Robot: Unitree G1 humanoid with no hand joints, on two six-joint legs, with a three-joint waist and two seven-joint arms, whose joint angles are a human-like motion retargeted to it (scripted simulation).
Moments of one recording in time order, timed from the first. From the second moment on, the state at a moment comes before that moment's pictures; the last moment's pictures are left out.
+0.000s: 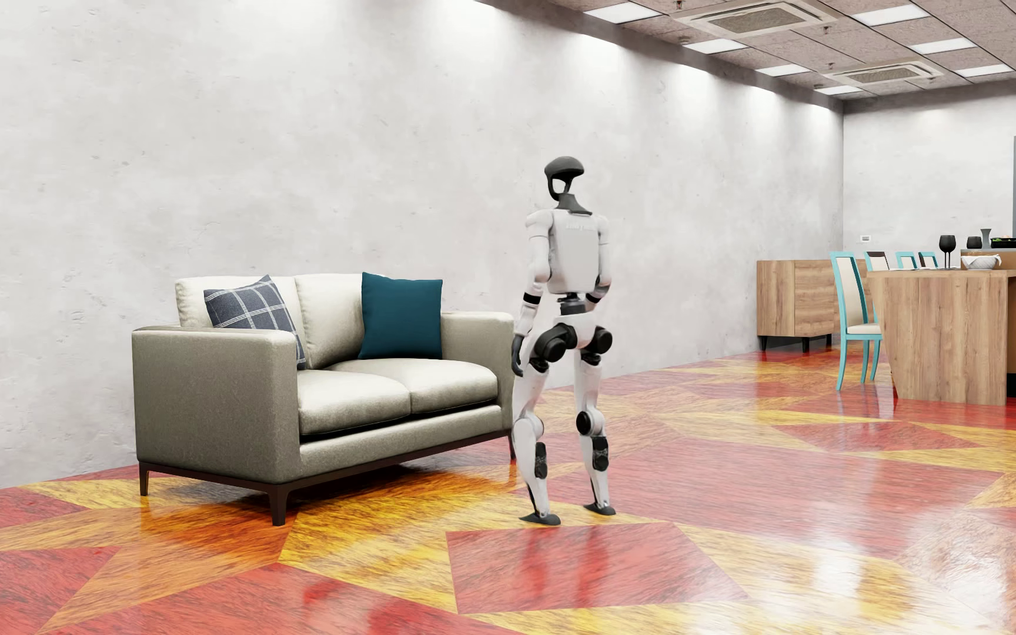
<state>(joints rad) -0.40 -0.20 -0.01 0.17 -0.02 0.09 0.13 -0.27 0.00 0.57 0.37 0.22 0.06 -0.26 -0.31 0.22 -0.08 0.00 0.03 -0.31 -0.18 0.89 0.60 0.48 -0.64 0.40 0.12 0.01 -0.11</state>
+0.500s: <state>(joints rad) -0.26 -0.36 -0.01 0.05 -0.23 -0.01 0.27 -0.12 0.00 0.43 0.56 -0.11 0.21 -0.28 -0.31 0.17 -0.02 0.04 0.16 -0.48 -0.28 0.83 0.81 0.62 -0.68 0.32 0.25 0.03 -0.03</state>
